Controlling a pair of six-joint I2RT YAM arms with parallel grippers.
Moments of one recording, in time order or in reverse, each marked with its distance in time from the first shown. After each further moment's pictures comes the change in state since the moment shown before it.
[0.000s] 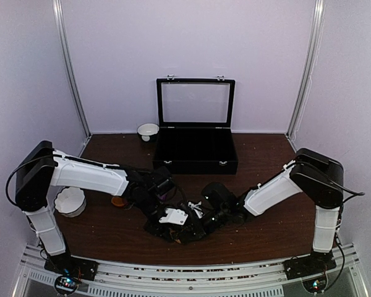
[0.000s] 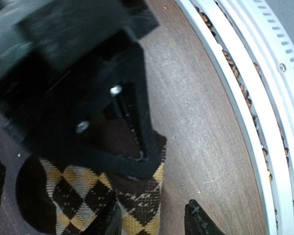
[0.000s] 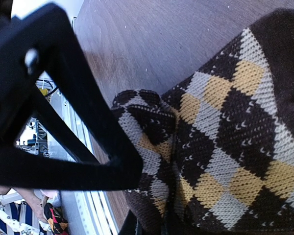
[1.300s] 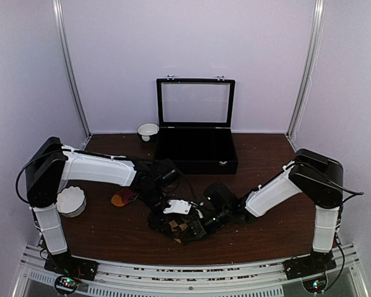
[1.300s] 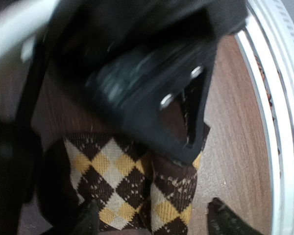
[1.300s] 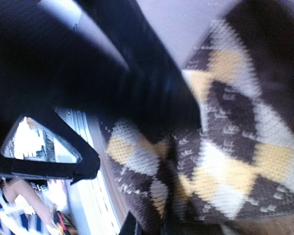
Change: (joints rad) left arm 0.040 0.080 0.129 -0.111 -0.019 -0.046; right arm -0.007 0.004 -0.029 0.067 -0.012 0.071
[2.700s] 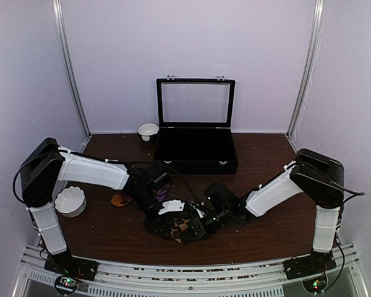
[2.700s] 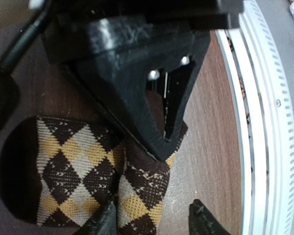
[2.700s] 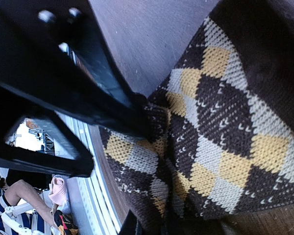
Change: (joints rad) left arm 0.050 -0.034 -0.118 0.087 0.148 -0.184; right arm 0.000 -0.009 0.001 -0.018 0.013 0.019
